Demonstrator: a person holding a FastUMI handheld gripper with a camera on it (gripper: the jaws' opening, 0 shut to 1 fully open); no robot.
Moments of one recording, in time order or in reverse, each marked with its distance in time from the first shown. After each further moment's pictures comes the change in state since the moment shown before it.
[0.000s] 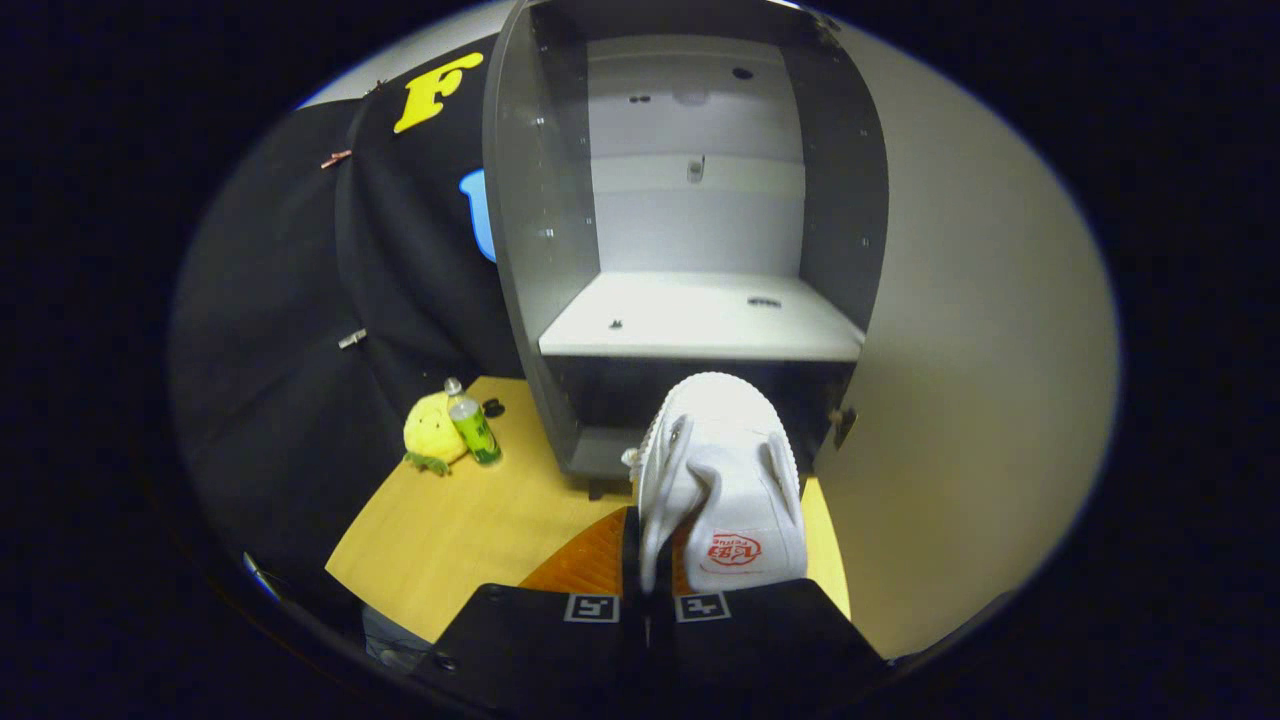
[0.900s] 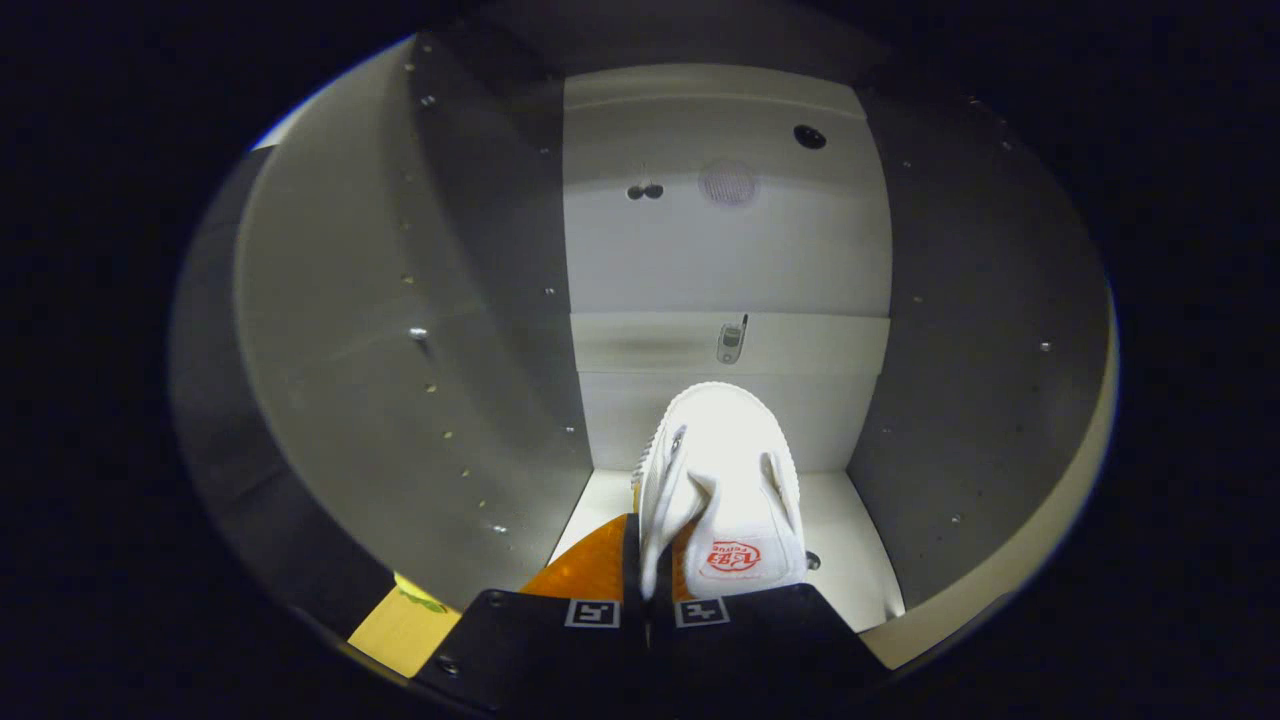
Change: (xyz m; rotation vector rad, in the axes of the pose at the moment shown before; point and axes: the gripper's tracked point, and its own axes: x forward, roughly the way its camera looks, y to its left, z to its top) arm 0.175 0.003 0.239 -0.001 -0.144 0.025
